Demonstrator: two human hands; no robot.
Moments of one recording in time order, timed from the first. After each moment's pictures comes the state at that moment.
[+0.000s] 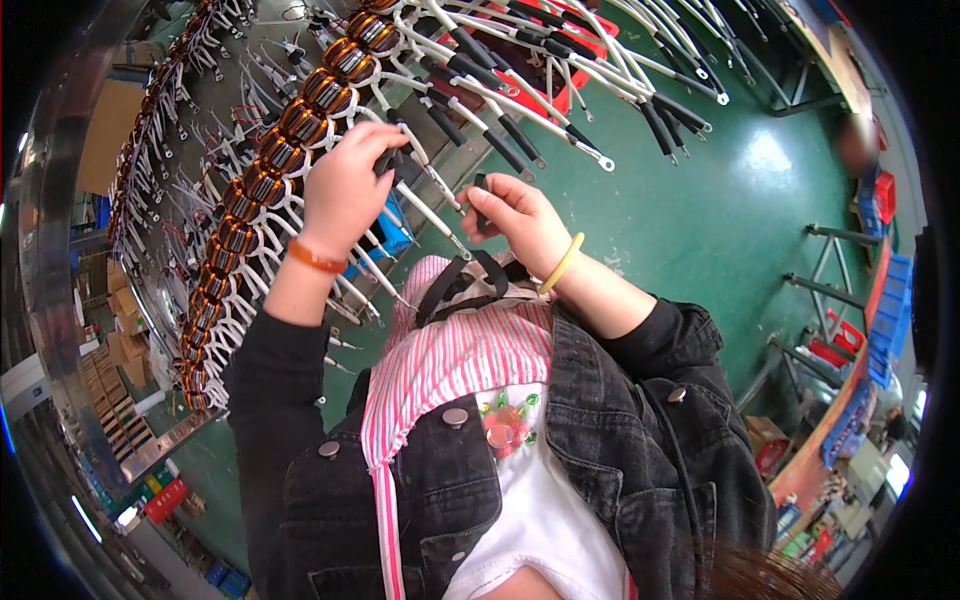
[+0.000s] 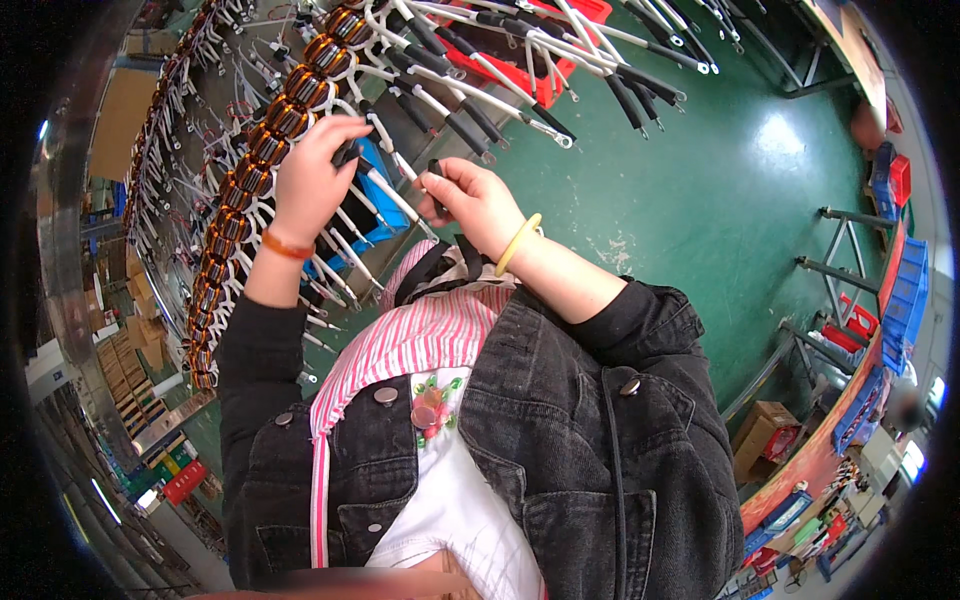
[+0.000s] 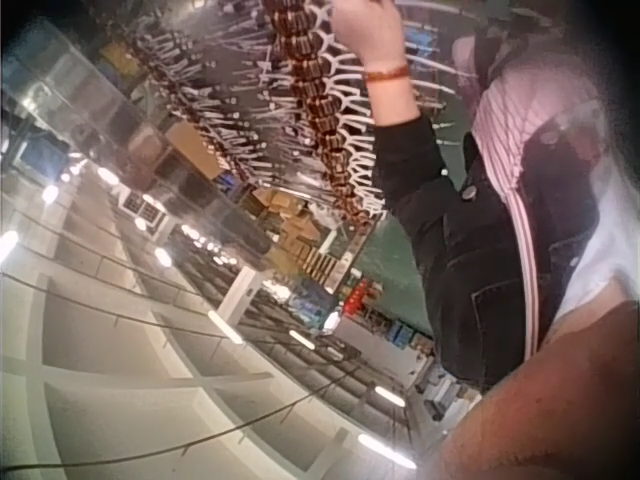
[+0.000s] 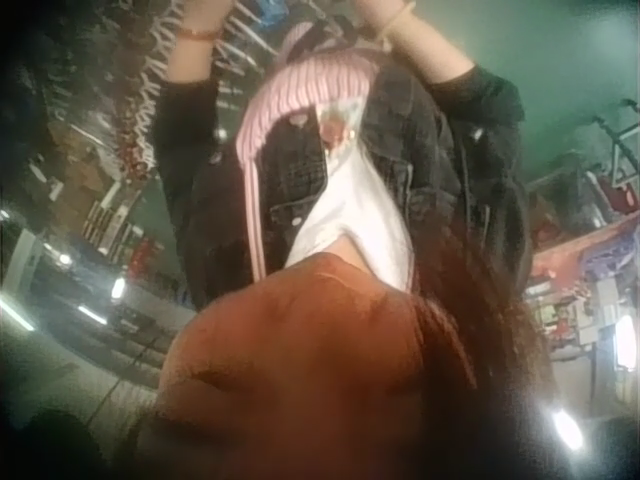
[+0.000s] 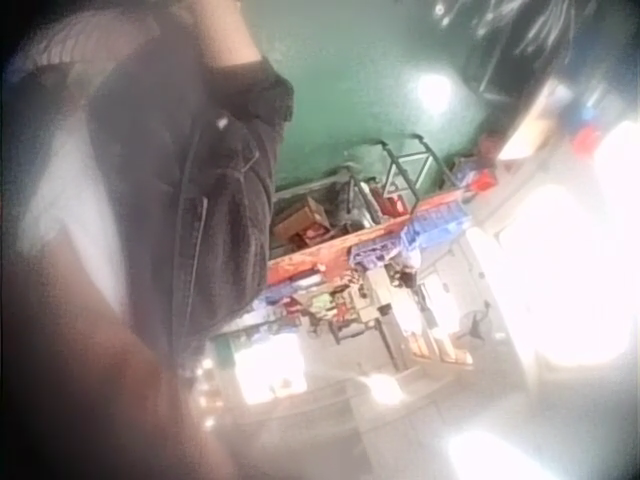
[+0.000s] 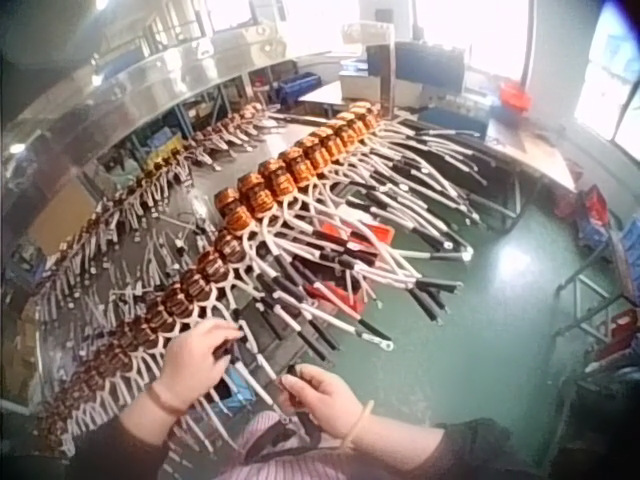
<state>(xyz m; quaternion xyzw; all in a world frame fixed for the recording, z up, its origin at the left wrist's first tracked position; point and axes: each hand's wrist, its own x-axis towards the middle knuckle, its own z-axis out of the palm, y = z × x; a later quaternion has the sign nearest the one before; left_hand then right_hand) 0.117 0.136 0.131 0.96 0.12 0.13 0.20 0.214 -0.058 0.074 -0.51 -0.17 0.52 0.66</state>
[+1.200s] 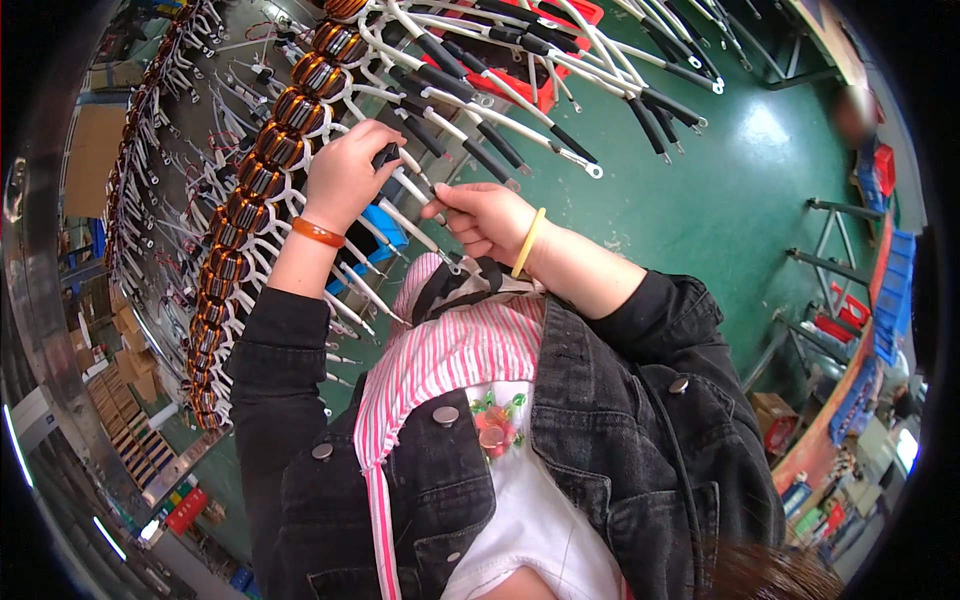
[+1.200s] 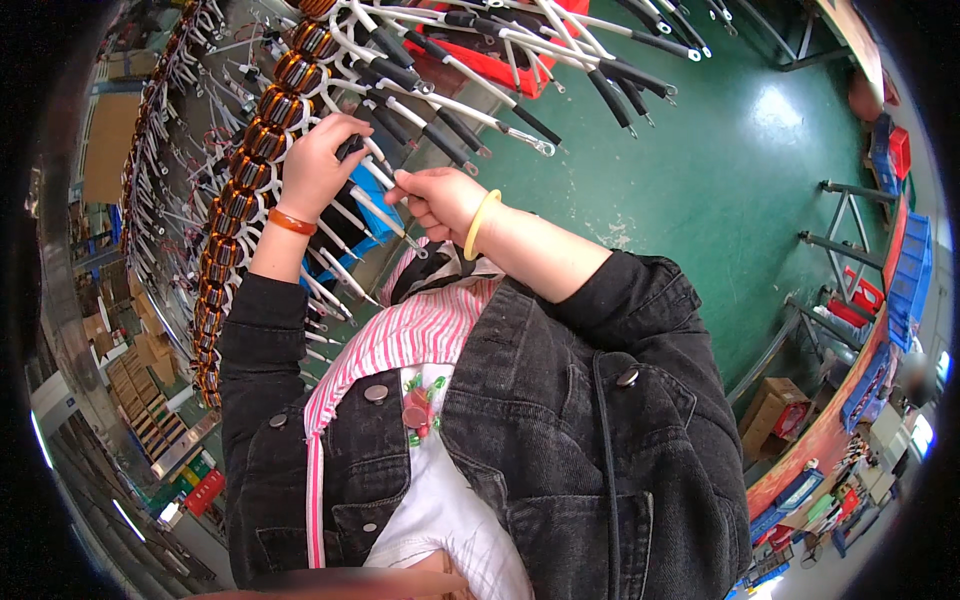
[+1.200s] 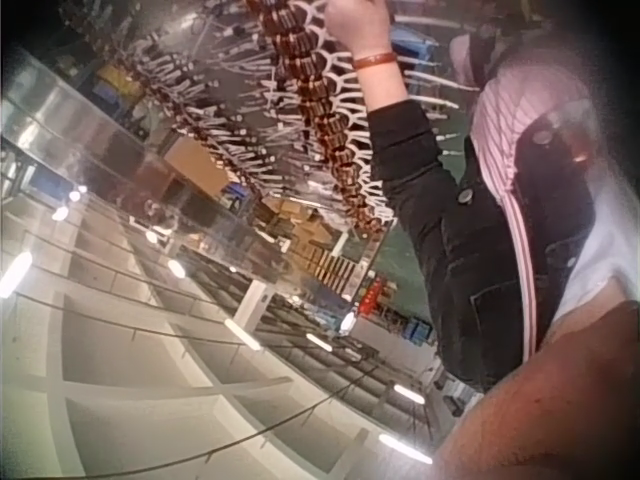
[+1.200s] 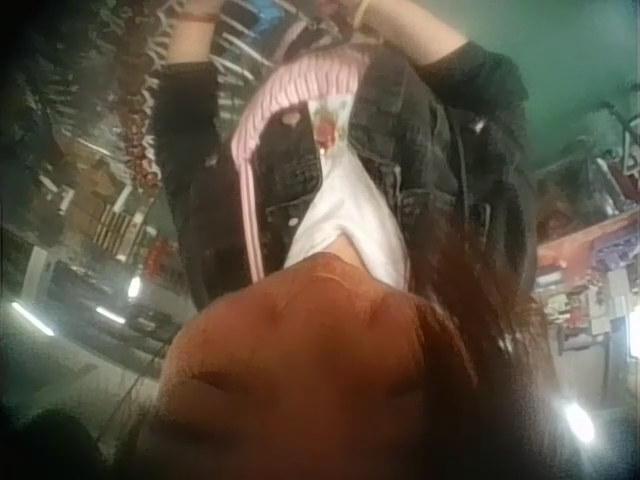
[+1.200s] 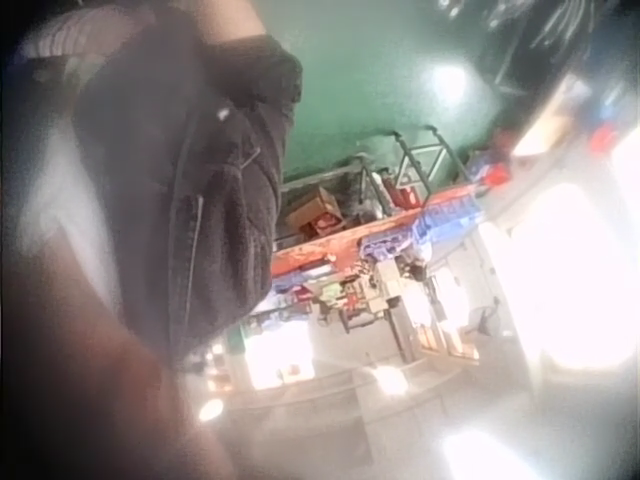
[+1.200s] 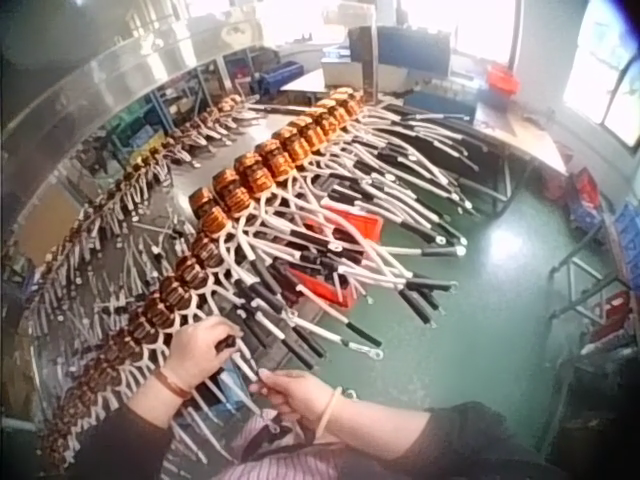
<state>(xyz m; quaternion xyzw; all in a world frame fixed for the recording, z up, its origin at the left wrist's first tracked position) 0.156 0.167 0.086 0.97 0.04 0.11 0.19 0.236 -0.030 0.055 -0.39 -0.01 0.71 0.59</state>
